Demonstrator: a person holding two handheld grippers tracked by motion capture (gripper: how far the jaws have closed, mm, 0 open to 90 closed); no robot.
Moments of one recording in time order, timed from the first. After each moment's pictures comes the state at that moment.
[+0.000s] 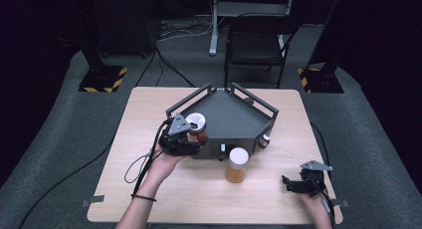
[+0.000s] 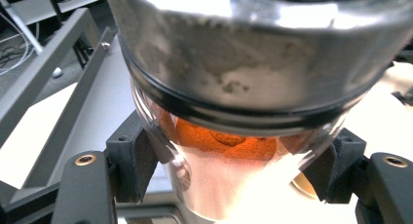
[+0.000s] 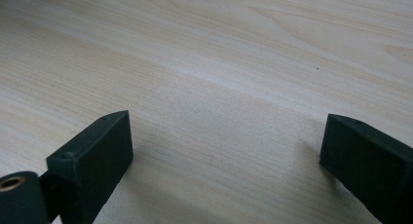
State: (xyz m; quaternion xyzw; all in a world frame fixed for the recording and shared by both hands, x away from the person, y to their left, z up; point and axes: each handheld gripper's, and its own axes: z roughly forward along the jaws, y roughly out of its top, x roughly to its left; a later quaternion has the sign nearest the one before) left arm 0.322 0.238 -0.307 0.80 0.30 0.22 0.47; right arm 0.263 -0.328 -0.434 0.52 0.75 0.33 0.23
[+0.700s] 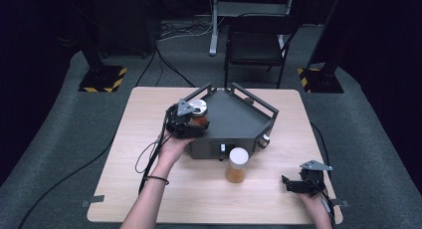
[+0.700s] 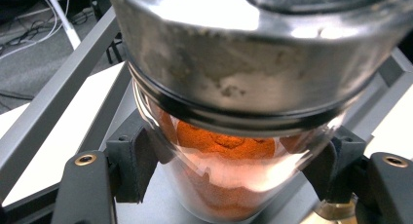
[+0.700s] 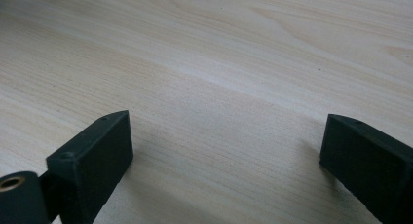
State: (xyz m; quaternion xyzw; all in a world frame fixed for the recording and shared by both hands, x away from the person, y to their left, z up) left arm 0.365 0.215 -0.311 0.78 0.37 0.22 0.45; right arm 0.264 -0.328 -0.434 0.52 0.76 0.33 0.23
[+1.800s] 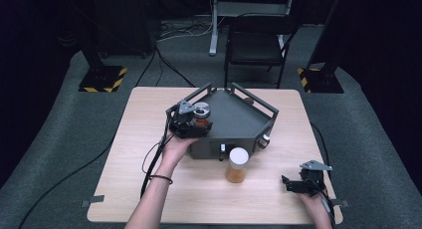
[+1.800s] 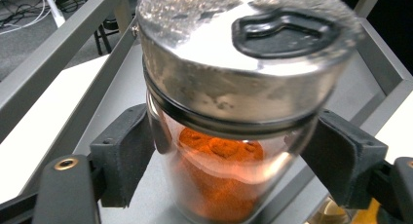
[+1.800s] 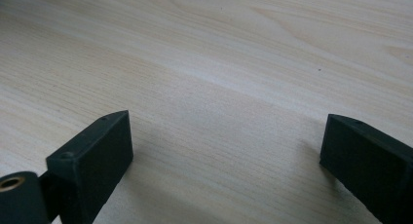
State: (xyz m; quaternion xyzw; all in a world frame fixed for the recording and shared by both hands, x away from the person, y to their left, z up) left arm 0.369 0.216 -0.316 0.78 0.38 0.20 0.46; right arm 0.264 -0.328 -0.434 0.52 0.76 0.33 0.23
